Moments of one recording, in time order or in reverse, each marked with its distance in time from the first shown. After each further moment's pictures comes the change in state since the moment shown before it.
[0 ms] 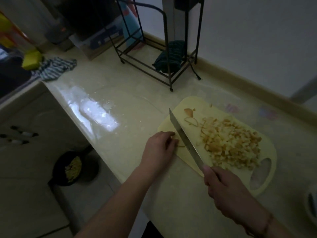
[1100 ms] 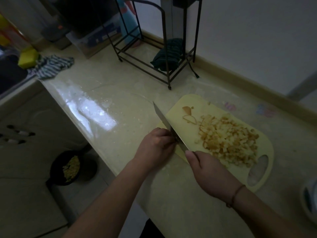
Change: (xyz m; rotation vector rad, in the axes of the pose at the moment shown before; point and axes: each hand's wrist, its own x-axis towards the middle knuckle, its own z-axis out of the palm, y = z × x) left_hand 0.005 -0.019 -0.004 0.001 -0.066 0.345; right_hand 0.035 -0.019 0.018 -0.314 -0.029 -0.157
